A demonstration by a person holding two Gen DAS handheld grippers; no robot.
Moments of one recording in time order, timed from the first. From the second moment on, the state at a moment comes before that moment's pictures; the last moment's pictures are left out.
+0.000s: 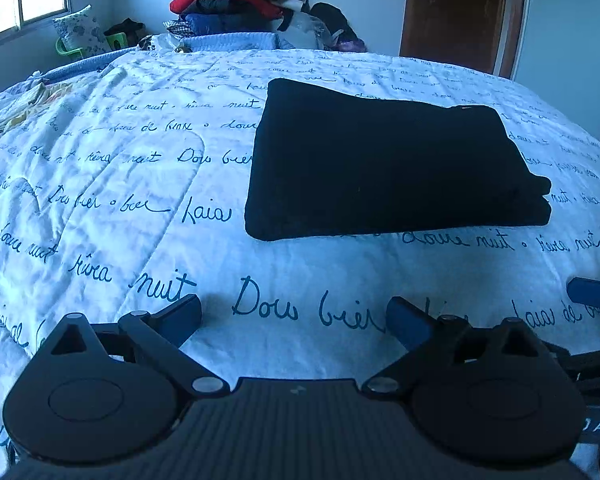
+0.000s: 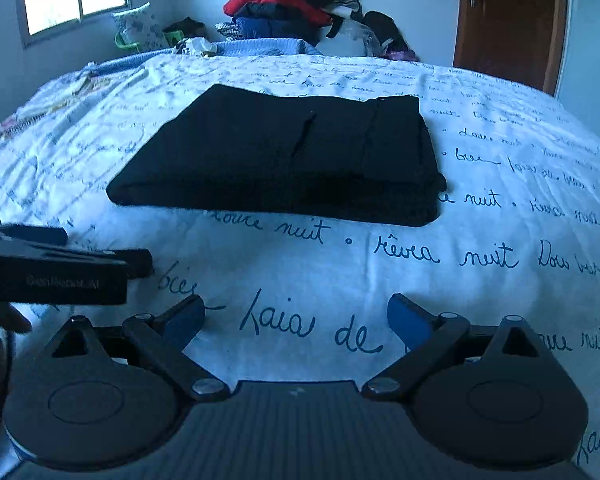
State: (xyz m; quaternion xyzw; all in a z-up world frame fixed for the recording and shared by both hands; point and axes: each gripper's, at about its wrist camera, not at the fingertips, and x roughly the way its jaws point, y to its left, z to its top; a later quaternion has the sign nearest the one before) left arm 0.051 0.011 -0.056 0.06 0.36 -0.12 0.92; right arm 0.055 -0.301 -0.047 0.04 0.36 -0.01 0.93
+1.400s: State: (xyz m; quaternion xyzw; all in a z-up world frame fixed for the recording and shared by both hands) left arm 0.041 0.012 -0.067 0.06 0.34 -0.10 0.93; right arm 0.048 -0.316 -0.052 0.06 0.33 -0.07 0.94
